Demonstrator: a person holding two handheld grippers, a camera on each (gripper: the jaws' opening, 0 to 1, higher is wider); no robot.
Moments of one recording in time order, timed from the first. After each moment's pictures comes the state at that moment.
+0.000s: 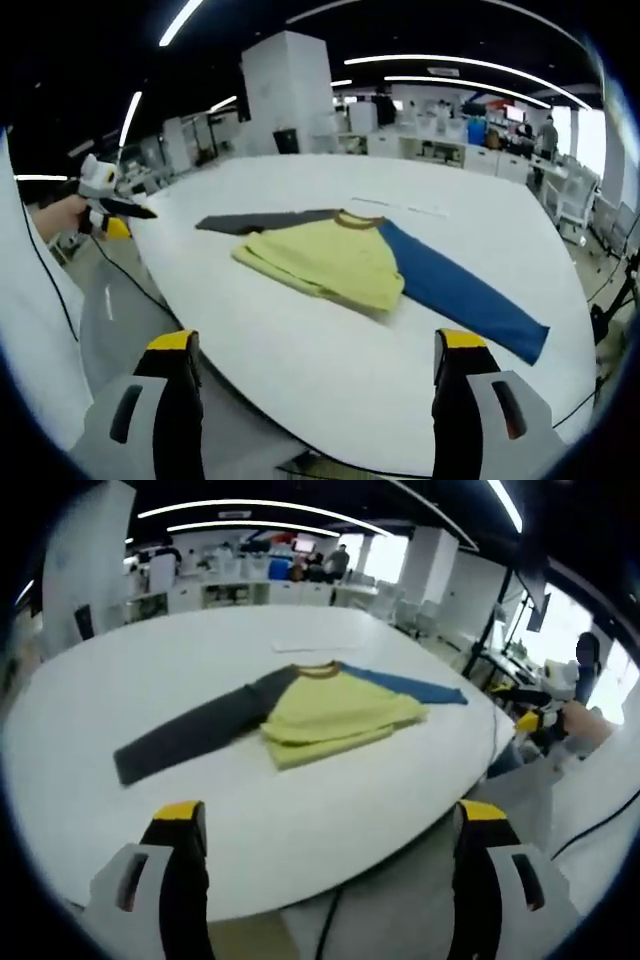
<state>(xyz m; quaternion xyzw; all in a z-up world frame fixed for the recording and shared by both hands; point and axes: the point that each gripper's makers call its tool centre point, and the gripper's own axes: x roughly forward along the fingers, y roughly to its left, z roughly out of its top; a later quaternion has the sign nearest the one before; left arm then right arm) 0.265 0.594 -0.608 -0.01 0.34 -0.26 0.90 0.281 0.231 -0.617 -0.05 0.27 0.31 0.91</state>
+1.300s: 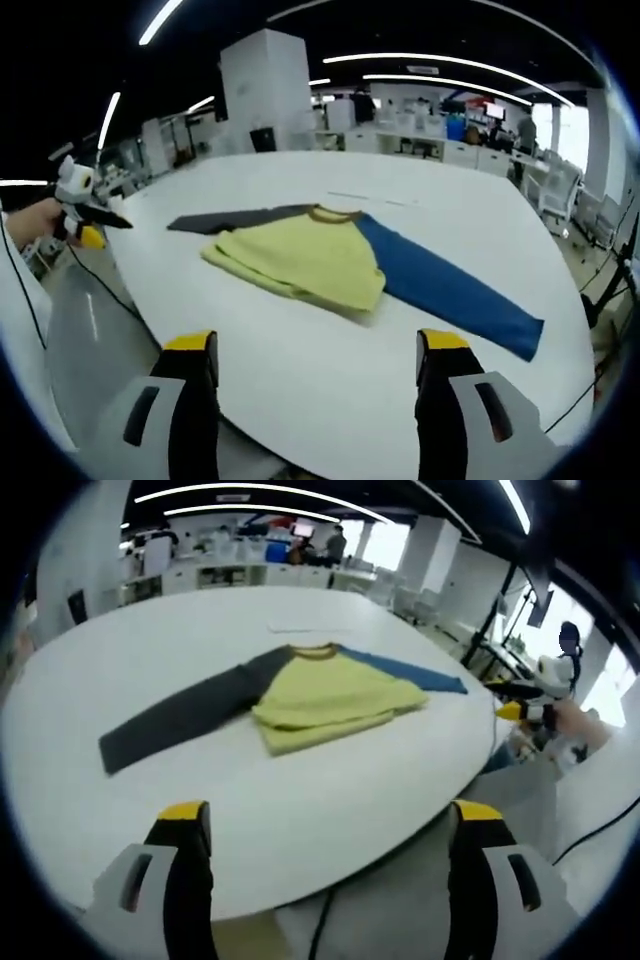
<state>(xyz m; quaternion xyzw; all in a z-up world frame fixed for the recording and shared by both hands) 0.277 0.587 -0.634 -0.02 0.38 -0.27 0.89 0.317 0.227 -0.646 -0.06 0.28 0.27 0.92</state>
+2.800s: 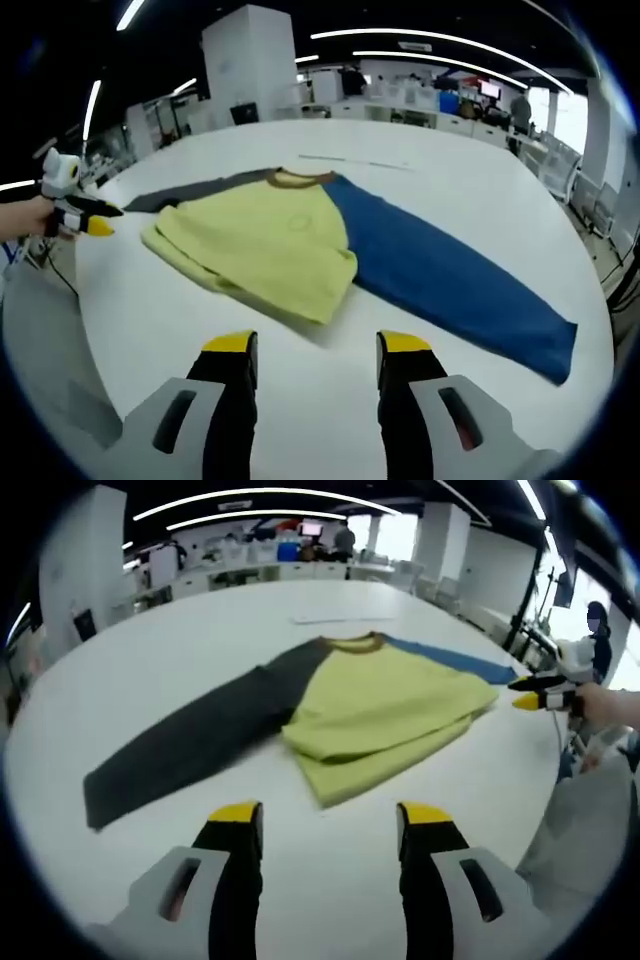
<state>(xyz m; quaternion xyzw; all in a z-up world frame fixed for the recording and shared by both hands) 0.390 0.587 -0.717 0.04 0.37 -0.22 0.90 0.404 0.214 -0.734 -0.06 0.33 0.24 0.91</state>
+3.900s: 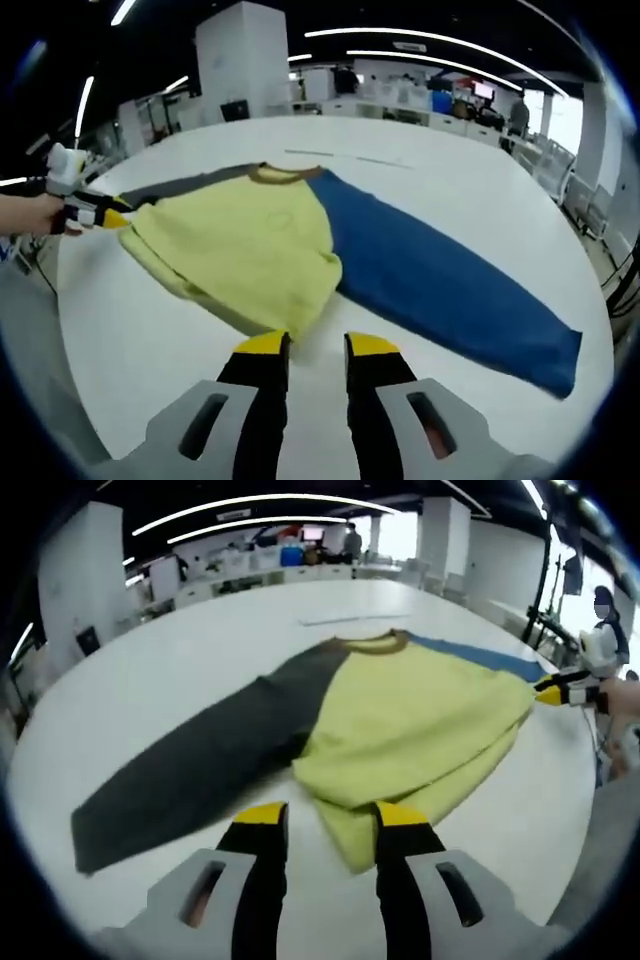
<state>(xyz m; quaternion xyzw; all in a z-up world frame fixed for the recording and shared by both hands) 0.444 0.574 -0.741 0.07 0.35 -0.21 0.91 0.426 0.212 -0.747 -0.07 0.32 0.22 0.92</state>
